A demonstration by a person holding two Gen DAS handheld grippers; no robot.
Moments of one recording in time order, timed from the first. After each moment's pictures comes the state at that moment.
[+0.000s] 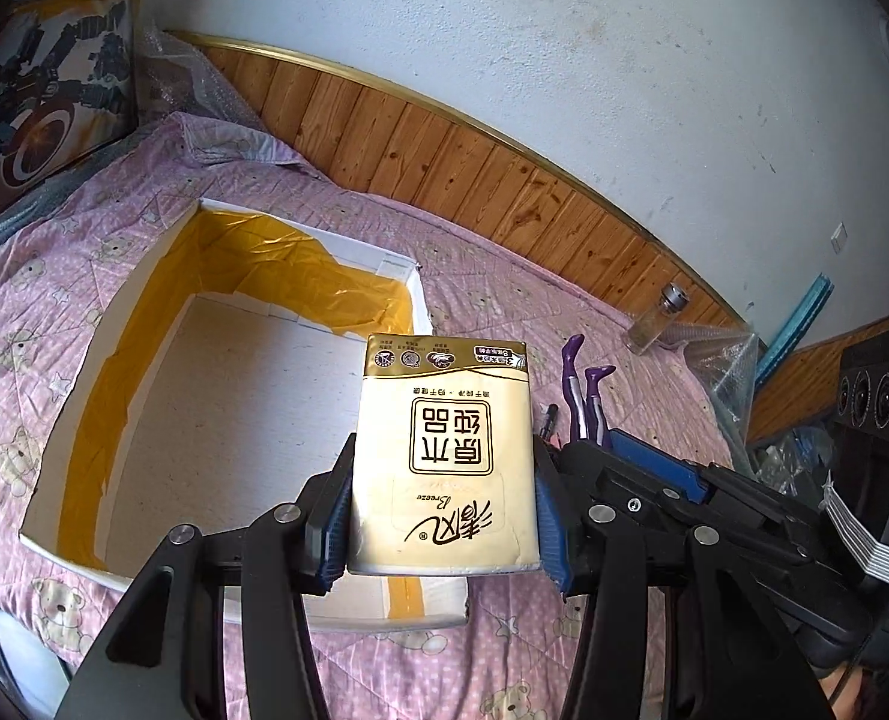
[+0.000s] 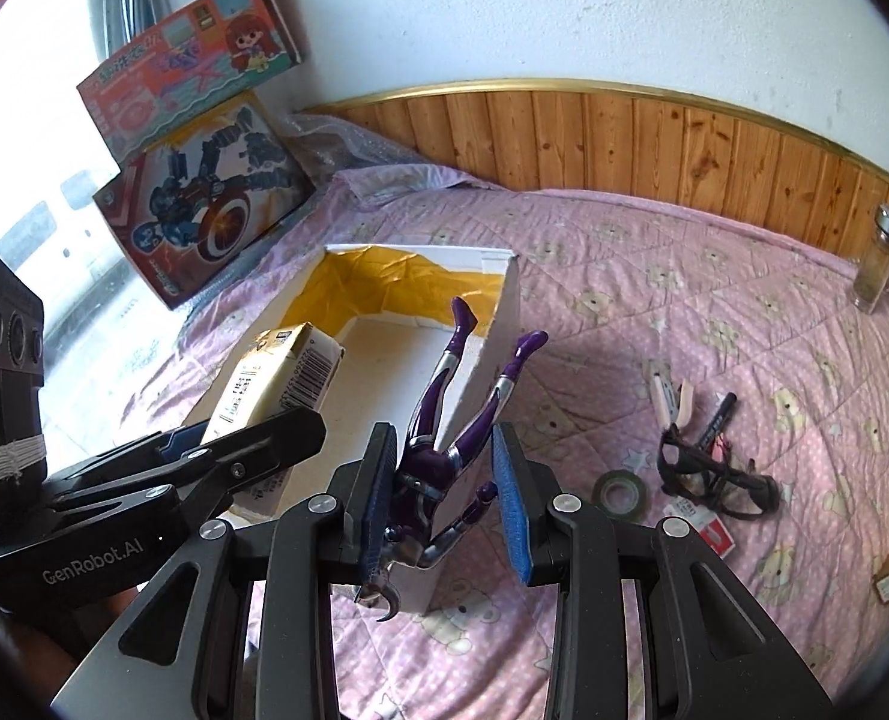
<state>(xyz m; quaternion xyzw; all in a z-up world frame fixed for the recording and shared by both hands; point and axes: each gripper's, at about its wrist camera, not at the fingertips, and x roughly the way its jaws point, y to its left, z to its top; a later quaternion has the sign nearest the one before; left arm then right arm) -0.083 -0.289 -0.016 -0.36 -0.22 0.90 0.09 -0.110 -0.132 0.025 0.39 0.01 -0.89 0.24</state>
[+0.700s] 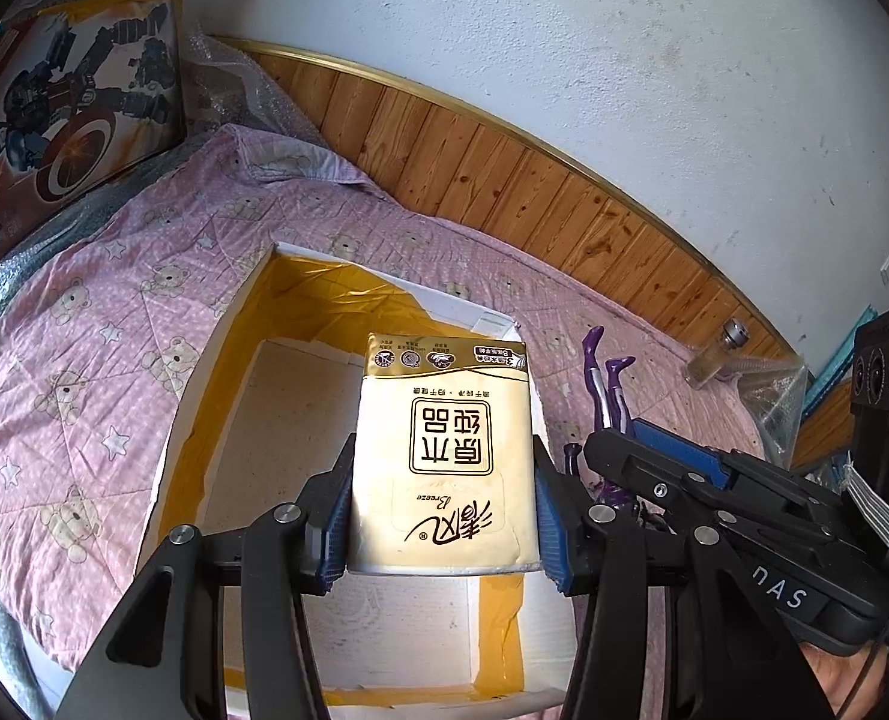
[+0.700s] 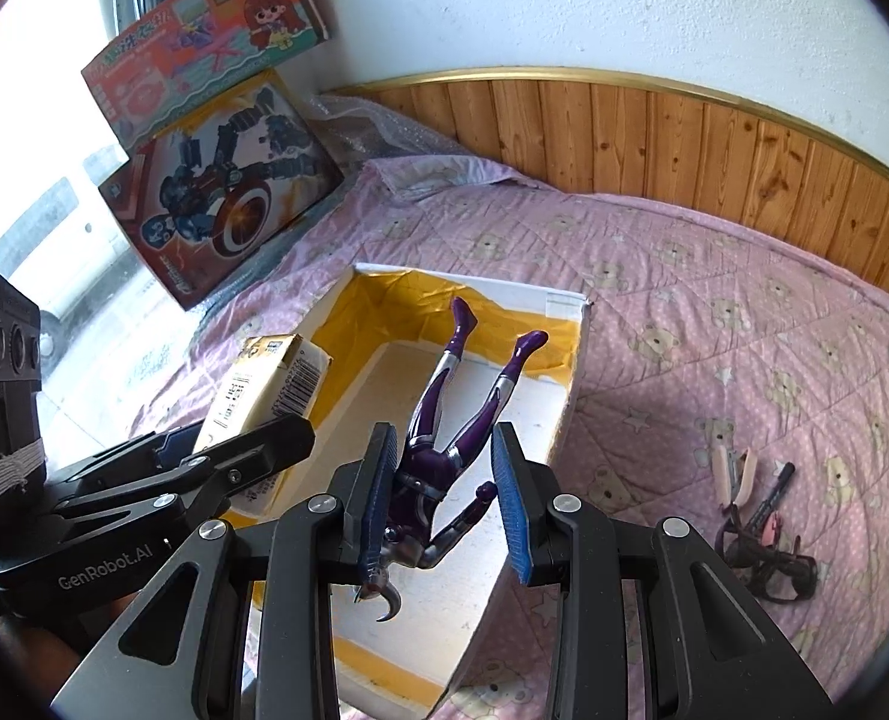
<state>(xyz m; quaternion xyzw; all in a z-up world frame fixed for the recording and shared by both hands) -0.129 -0.348 -0.015 -0.37 -0.21 0.90 0.04 -0.178 -0.190 0.026 0.41 0.02 -0.87 0.28</state>
